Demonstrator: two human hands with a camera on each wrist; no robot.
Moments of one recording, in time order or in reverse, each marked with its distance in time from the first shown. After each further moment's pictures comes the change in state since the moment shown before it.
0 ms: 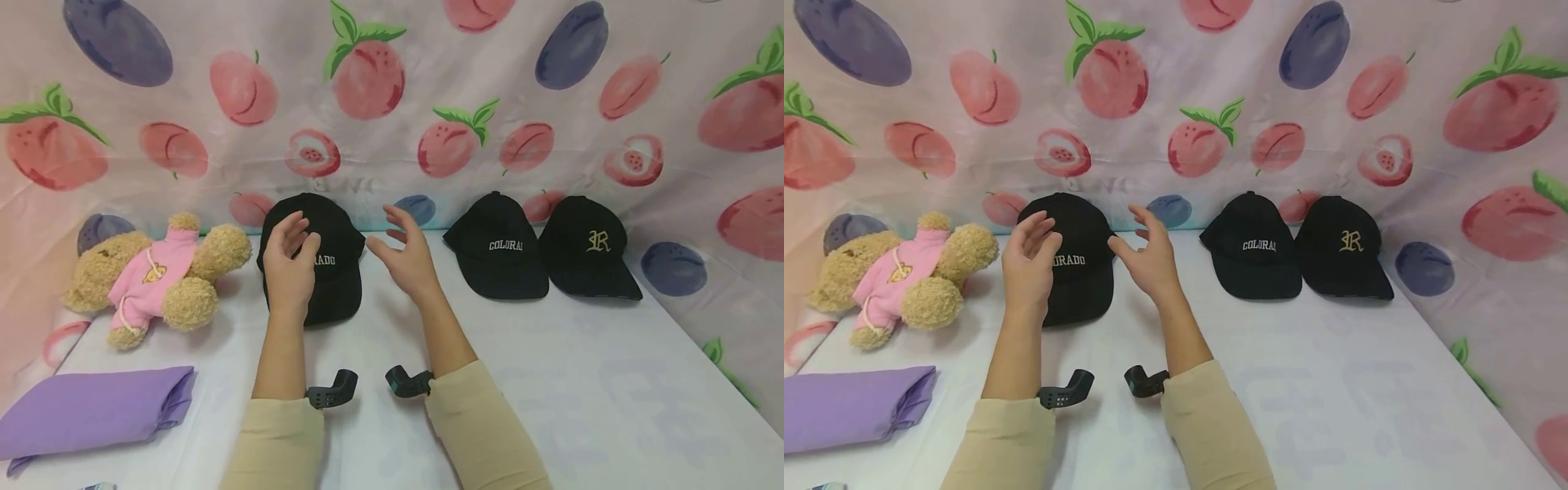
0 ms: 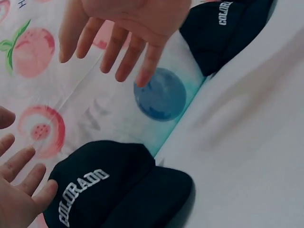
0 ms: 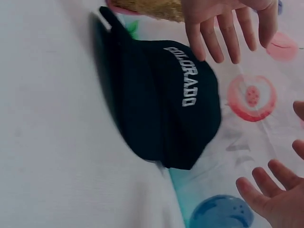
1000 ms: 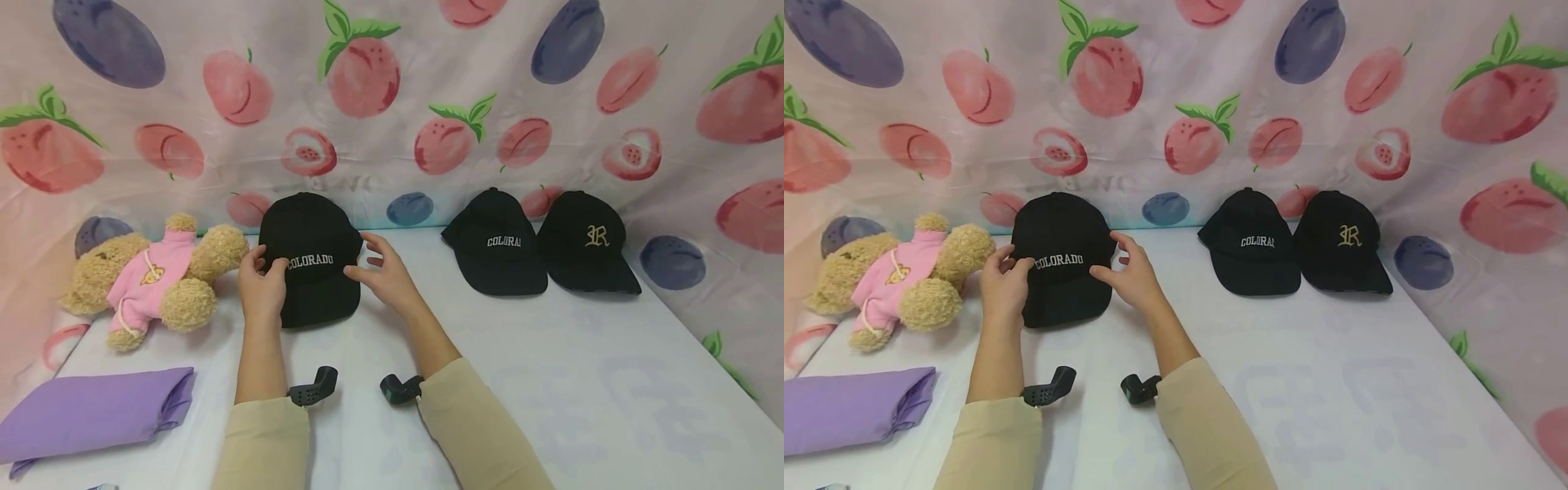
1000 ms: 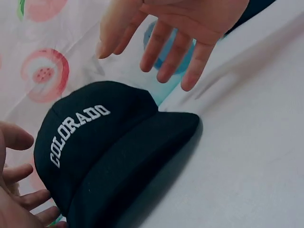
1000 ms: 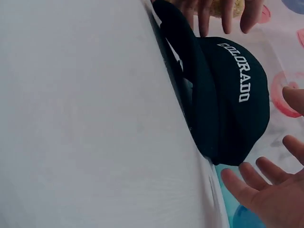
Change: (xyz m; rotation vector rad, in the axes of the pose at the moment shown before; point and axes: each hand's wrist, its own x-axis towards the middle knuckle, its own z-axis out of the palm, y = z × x) left_hand 0.007 -0.019 -0.036 0.206 0.122 -0.367; right_hand -0.004 0.032 0.024 -0.002 -0.189 0.182
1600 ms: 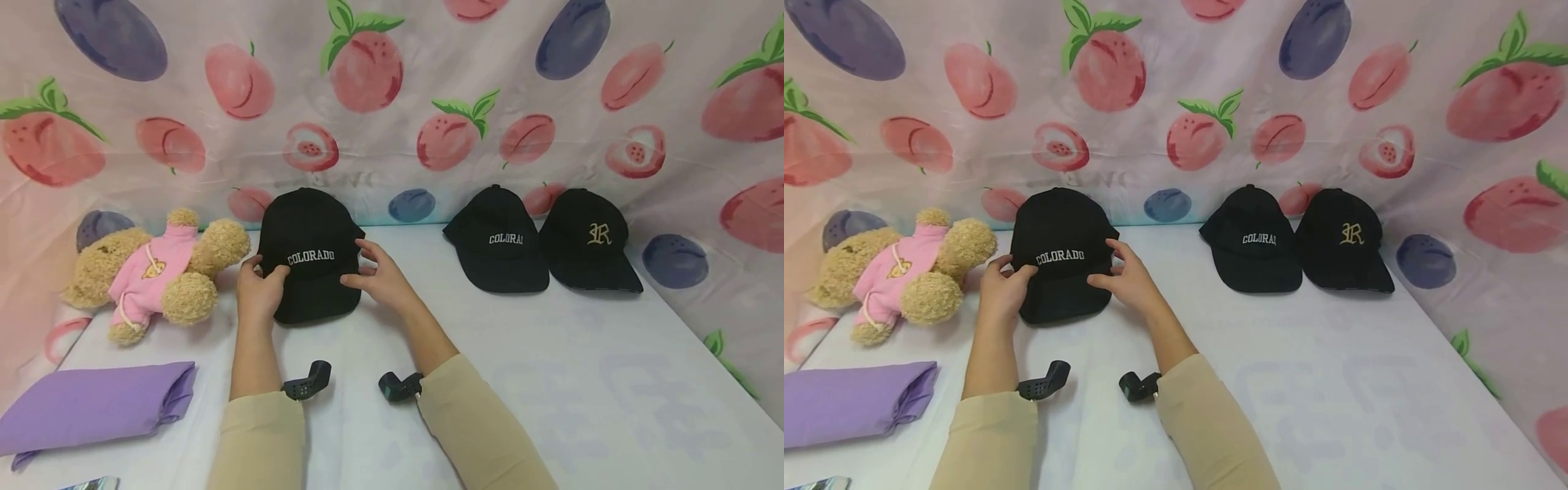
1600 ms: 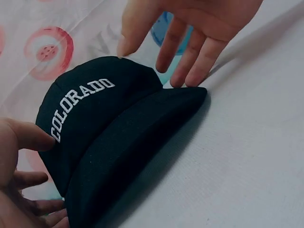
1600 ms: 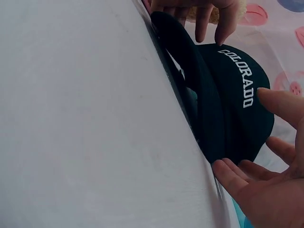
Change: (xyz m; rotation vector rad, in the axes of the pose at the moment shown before) left_hand 0.010 -0.013 -0.014 0.188 -0.052 -0.050; right_hand 0.002 0.009 0.009 0.030 -0.078 0.094
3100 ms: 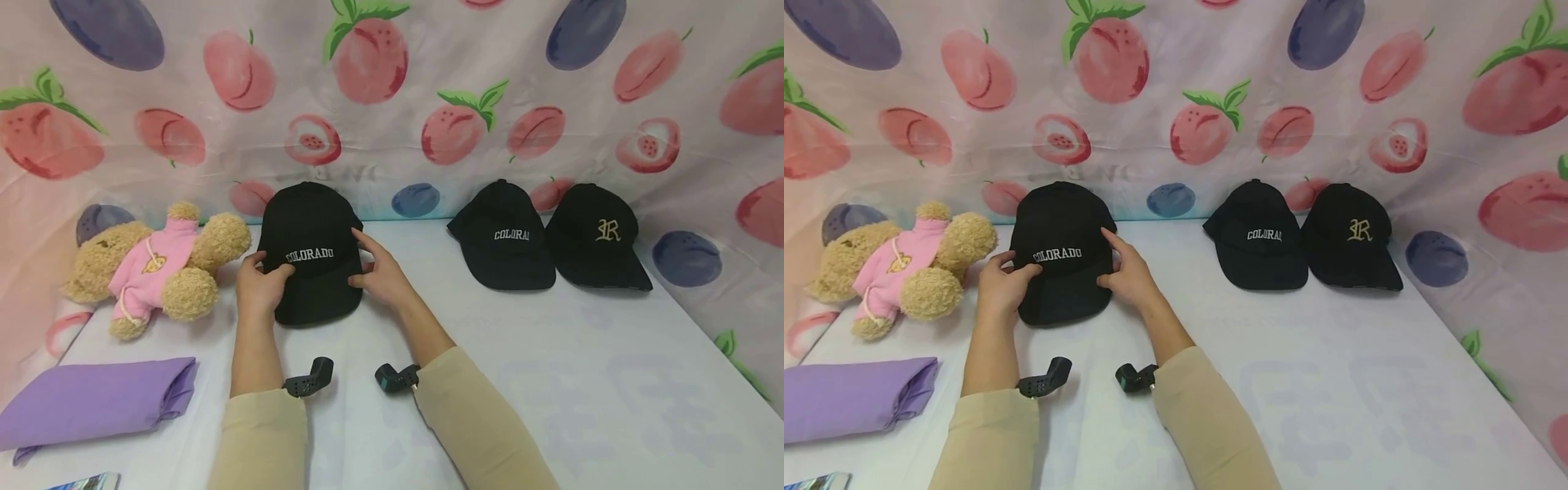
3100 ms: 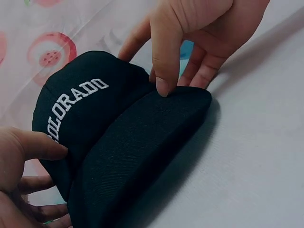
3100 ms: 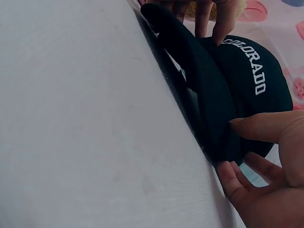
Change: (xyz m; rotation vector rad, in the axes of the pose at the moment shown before) left_hand -0.002 0.005 0.001 0.002 -0.001 -0.002; right_hand 0.016 0.009 0.006 -0.107 -0.004 -0.089
